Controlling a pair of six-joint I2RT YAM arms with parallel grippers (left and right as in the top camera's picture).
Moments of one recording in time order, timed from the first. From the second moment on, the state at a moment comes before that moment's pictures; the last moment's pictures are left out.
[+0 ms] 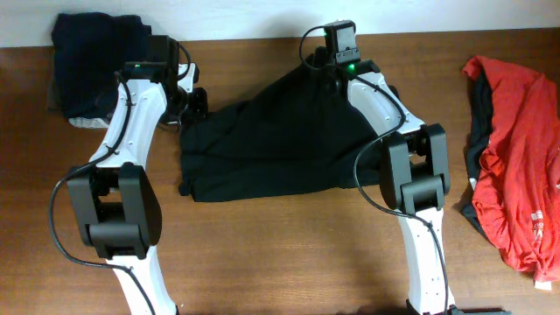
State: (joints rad) left arm -0.05 2.13 1.84 -0.99 0.17 -0.08; right arm 0.24 2.49 2.09 -0.34 0.09 0.40
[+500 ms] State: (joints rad) left arm -0.05 2.13 1.84 -0.99 0.17 -0.08; right arm 0.24 2.59 2.10 -0.25 0.00 0.39
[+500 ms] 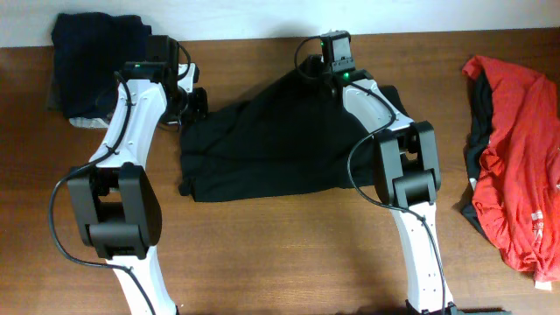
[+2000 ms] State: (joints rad) left arm -0.05 2.13 1.84 -0.99 0.17 -0.08; right arm 0.24 2.53 2.12 -0.41 0.17 0.38
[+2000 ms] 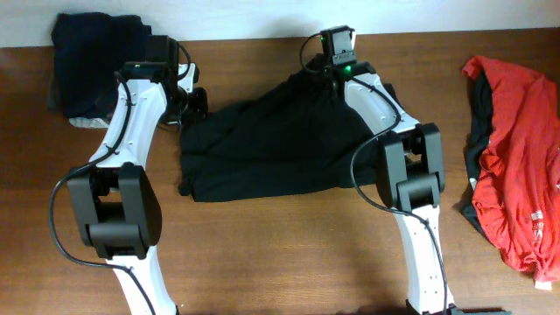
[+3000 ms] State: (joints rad) left arm -0.05 2.13 1.84 -0.99 0.16 -0.08; right arm 0.23 2.39 2.13 -0.63 0.26 0.37
